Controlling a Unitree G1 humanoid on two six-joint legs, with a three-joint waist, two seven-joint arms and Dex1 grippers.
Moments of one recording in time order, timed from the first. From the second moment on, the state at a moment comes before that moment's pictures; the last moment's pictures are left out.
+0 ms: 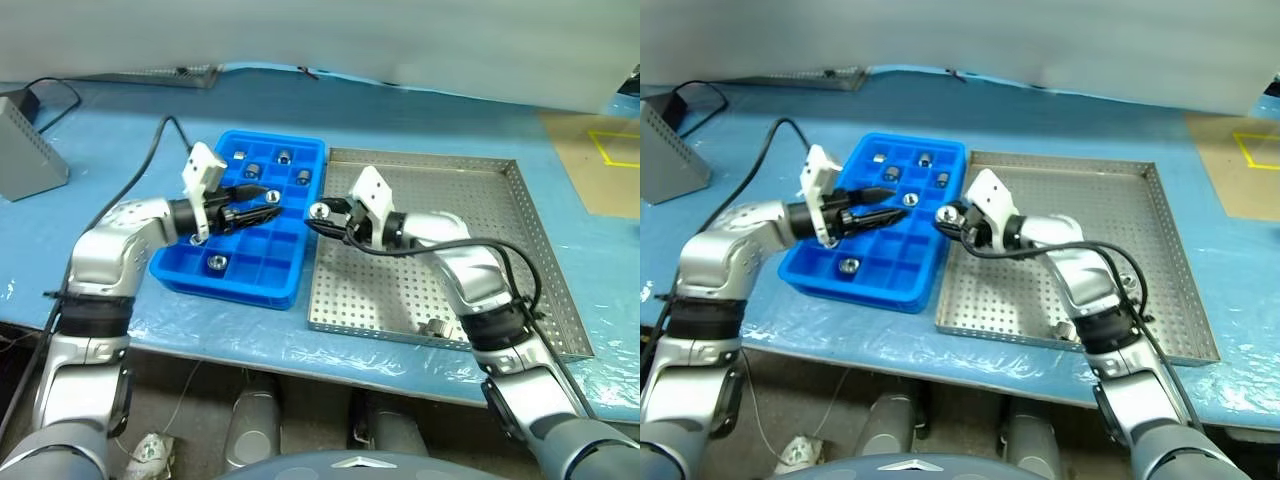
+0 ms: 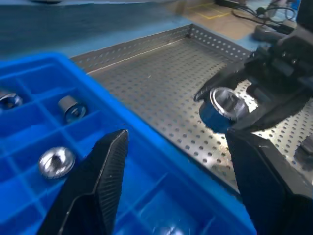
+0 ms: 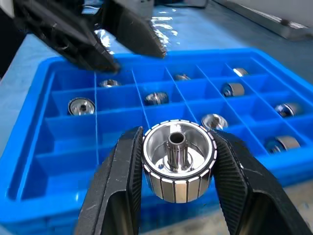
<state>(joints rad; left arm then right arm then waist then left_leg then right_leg) -0.52 0.60 0.11 -0.04 -0.49 0.70 -0.95 -0.68 -0.33 0.27 0.06 0.18 0.41 0.81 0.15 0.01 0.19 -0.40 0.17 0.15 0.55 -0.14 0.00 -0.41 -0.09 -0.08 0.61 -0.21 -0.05</state>
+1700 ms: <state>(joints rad) -0.73 0.31 -0.19 0.29 -0.44 0.52 -1.10 0.03 -0.81 -0.33 -0.38 0.25 0.63 0.79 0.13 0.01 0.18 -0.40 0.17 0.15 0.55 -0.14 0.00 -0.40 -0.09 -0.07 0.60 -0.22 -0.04</state>
